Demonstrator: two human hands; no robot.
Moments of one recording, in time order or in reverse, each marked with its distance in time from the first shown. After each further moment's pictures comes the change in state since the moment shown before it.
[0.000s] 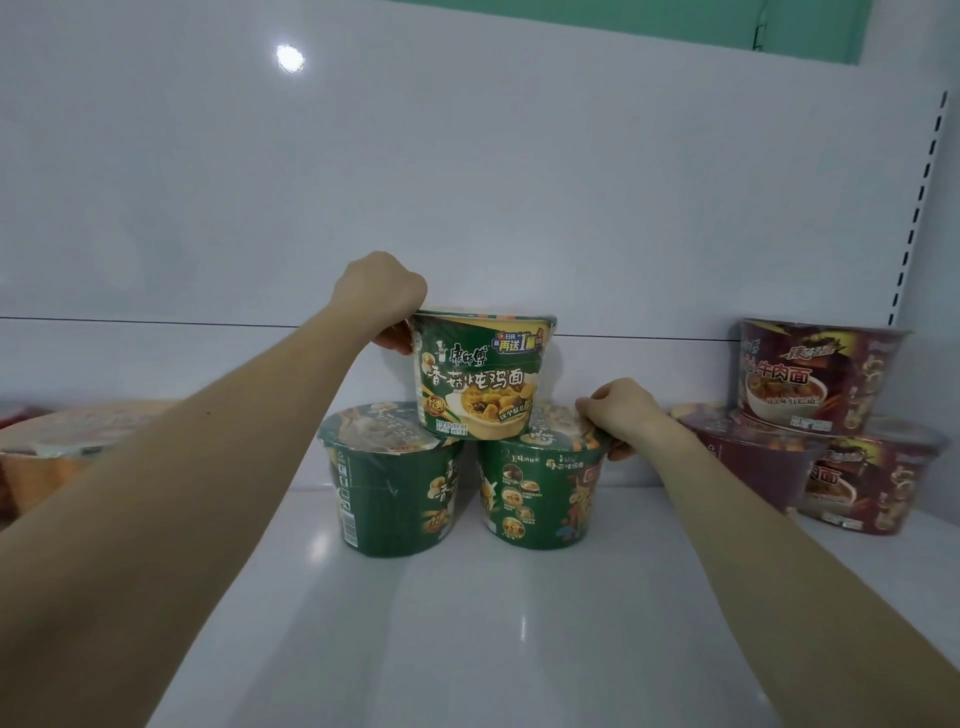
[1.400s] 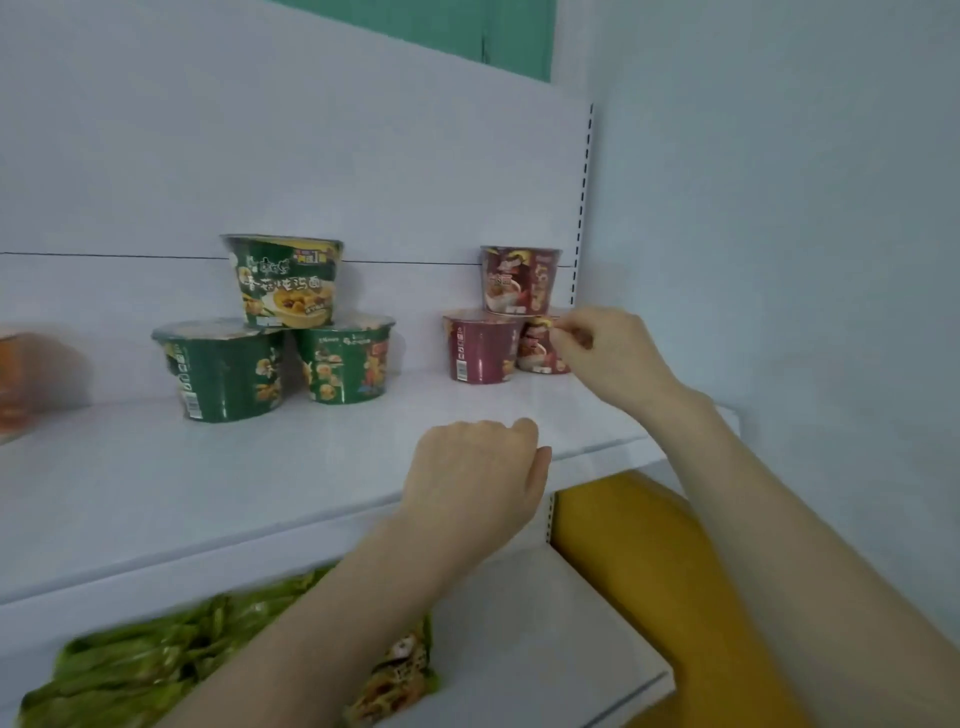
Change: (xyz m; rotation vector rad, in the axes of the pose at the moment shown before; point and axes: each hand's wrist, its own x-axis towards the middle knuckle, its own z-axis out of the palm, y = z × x) left_hand -0.357 0.035 0.072 0.373 -0.014 1.046; right_hand -0.282 0.075 -0.136 -0.316 0.510 -0.388
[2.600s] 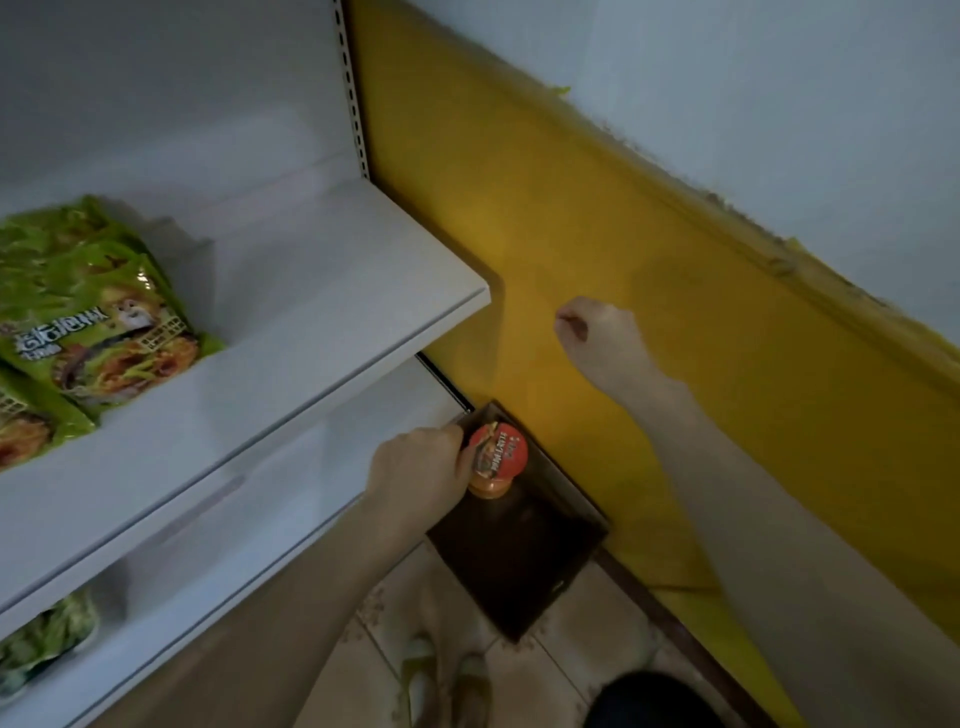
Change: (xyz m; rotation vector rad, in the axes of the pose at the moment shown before) left_hand -0.188 0.235 0.251 -0.410 -0.905 -0.055; right_hand -0.338 0.270 0.033 -0.132 -0.539 0.693
